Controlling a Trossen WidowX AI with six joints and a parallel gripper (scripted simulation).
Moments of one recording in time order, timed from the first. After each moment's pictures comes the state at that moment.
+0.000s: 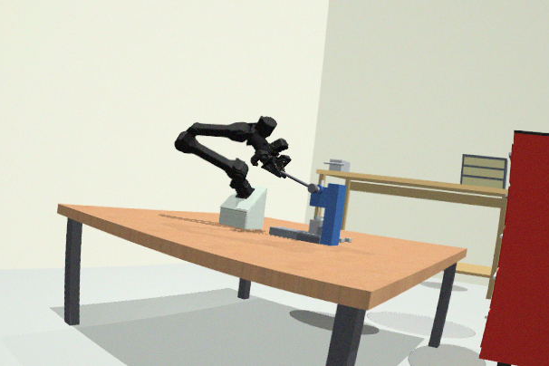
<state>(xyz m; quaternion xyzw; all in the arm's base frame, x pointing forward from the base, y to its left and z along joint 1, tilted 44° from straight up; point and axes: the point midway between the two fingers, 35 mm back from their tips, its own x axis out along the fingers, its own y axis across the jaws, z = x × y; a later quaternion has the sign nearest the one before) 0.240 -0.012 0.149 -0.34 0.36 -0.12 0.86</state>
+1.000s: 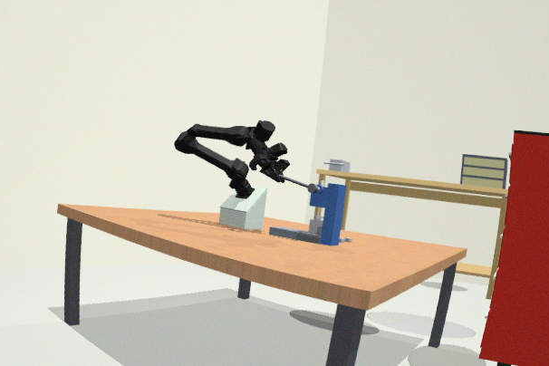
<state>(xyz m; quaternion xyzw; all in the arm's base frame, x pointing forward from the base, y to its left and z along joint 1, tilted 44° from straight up) 0.236 -0.024 0.137 -0.35 0.36 -0.12 0.86</state>
